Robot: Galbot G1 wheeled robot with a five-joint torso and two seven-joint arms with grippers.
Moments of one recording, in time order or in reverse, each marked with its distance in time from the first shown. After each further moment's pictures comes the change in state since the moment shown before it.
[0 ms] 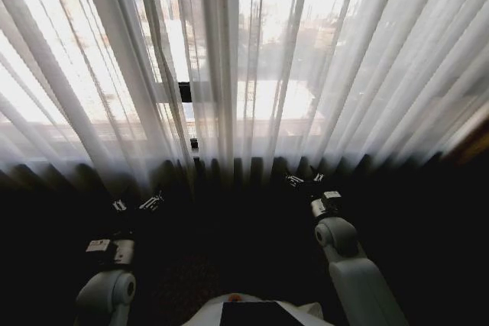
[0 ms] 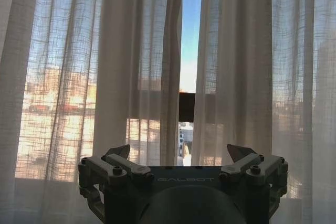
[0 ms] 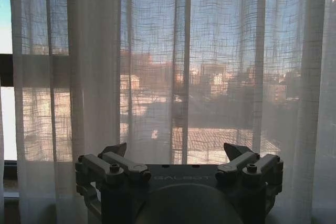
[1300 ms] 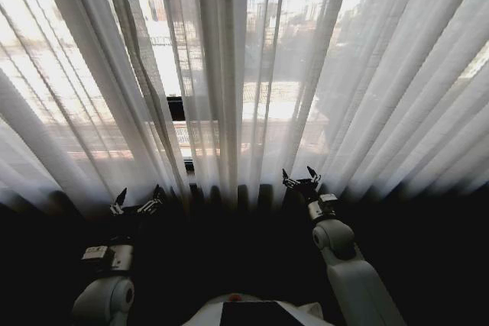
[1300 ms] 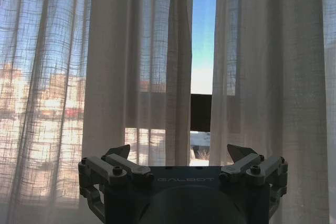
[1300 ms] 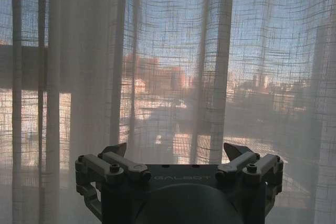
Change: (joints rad) left arm 0.049 -0.020 -0.005 -0.028 0.016 -0.032 0.000; right arm -0.015 0.004 -0.018 0.003 -0.050 0.030 -0.010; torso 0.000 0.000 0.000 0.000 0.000
